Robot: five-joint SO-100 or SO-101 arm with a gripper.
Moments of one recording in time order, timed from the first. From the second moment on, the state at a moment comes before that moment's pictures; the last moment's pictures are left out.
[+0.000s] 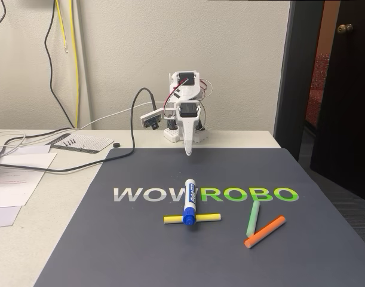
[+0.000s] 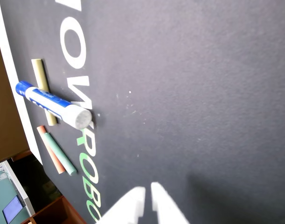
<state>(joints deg) -13.7 188.6 174.4 59.7 -1.1</state>
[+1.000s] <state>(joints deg) -16.3 129.2 128.8 40.7 -50.6</state>
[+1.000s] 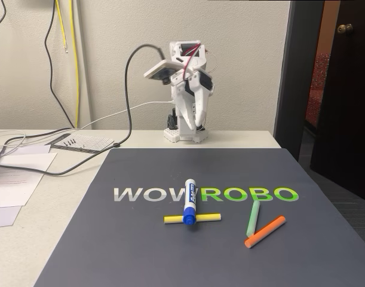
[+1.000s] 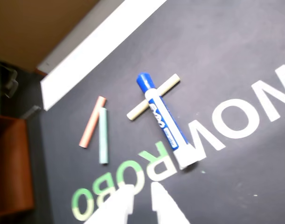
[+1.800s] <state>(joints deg) -16.3 66.2 58.2 73.7 -74.8</state>
